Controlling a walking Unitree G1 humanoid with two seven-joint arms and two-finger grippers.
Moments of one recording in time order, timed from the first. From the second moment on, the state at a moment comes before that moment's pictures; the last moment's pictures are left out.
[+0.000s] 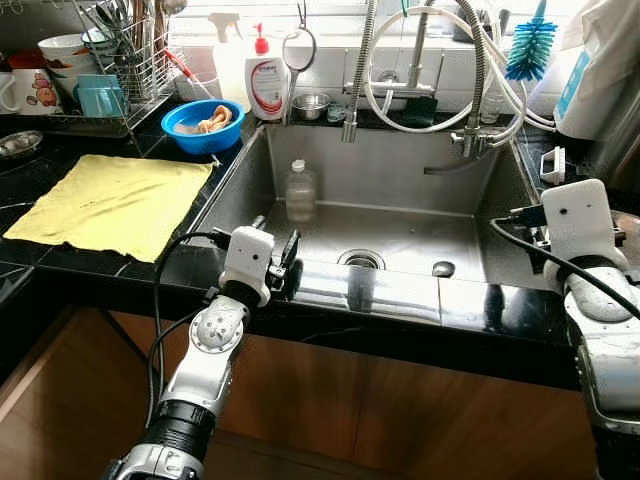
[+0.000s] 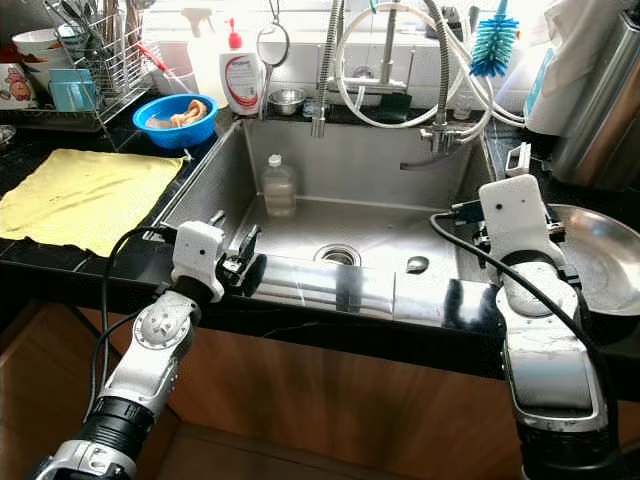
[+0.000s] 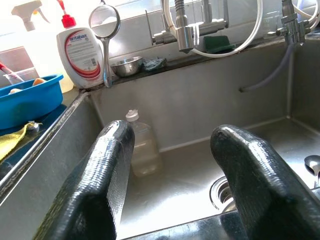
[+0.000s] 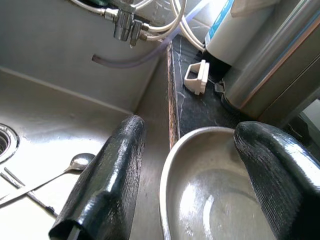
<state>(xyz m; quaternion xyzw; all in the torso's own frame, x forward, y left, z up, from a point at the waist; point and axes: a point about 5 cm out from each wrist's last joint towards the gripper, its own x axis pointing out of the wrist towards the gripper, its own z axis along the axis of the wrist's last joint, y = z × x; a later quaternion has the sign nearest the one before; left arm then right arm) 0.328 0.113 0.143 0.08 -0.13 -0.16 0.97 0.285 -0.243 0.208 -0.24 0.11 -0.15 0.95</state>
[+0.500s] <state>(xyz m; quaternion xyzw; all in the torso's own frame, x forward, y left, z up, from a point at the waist) 0.328 0.112 0.143 0.09 -0.13 -0.16 0.97 0.282 -0.242 0.193 -0.20 0.13 -0.15 0.96</state>
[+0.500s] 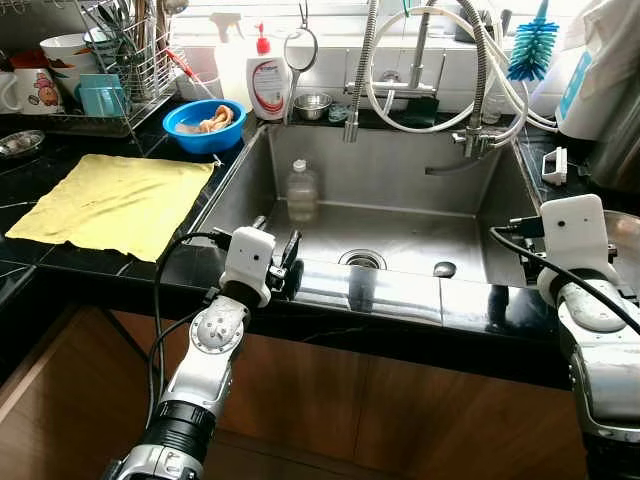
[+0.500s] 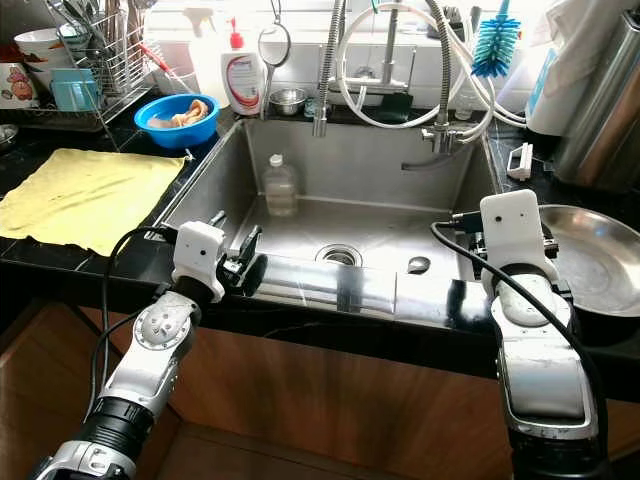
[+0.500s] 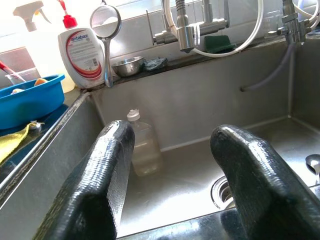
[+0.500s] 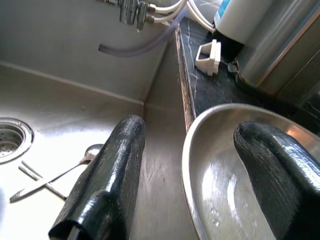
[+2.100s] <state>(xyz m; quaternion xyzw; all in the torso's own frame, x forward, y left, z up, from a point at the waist) 0.328 0.112 0.143 0.09 -0.13 -0.16 0.97 0.281 -0.245 0.174 -0.18 0.16 -0.17 0.96</state>
